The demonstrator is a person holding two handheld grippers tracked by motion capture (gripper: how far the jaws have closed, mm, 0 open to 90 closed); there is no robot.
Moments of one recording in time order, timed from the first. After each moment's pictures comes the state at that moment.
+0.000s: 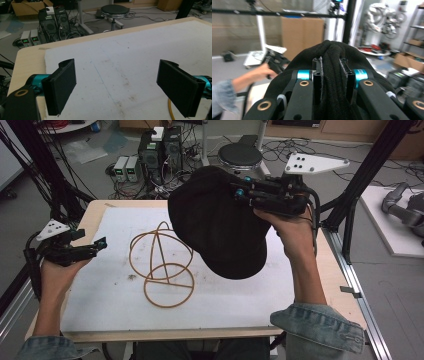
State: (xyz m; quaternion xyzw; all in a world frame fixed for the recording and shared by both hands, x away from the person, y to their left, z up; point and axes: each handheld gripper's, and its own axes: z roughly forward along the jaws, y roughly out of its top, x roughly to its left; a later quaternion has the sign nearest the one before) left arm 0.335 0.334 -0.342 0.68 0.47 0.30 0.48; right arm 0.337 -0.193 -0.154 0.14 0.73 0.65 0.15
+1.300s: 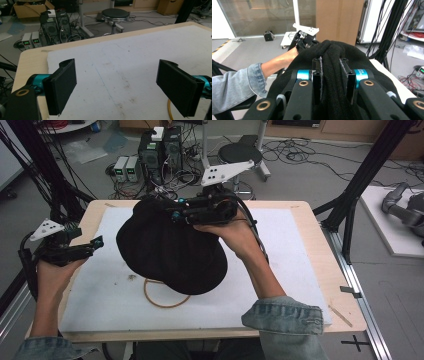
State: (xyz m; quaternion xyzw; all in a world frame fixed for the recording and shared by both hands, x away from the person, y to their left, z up) left arm 0.331 0.339 -0.337 0.67 0.47 0.30 0.49; right arm 0.358 -0.076 -0.187 0.07 0.80 0.59 0.04
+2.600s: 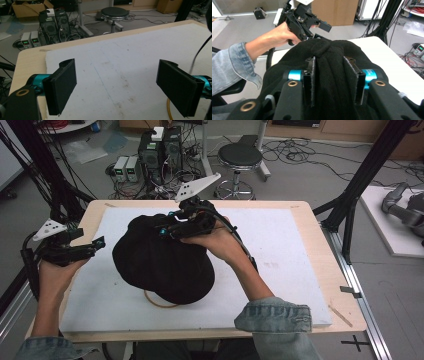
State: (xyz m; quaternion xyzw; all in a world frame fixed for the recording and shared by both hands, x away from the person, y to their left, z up) left arm 0.332 0.336 -0.338 0.67 0.47 0.30 0.49; right arm 0.364 -0.039 -0.219 0.09 0.85 0.52 0.05
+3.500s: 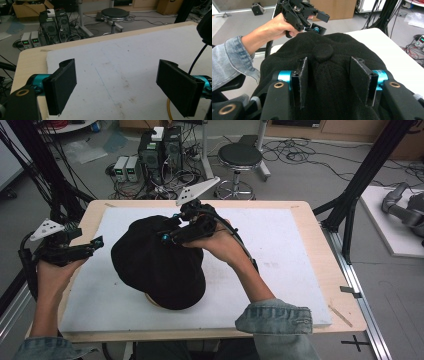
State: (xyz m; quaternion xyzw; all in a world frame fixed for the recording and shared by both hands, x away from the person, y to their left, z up) left arm 0.331 0.340 -0.337 0.67 0.47 0.30 0.49; right arm 0.367 -0.041 -0.228 0.10 0.86 0.50 0.04
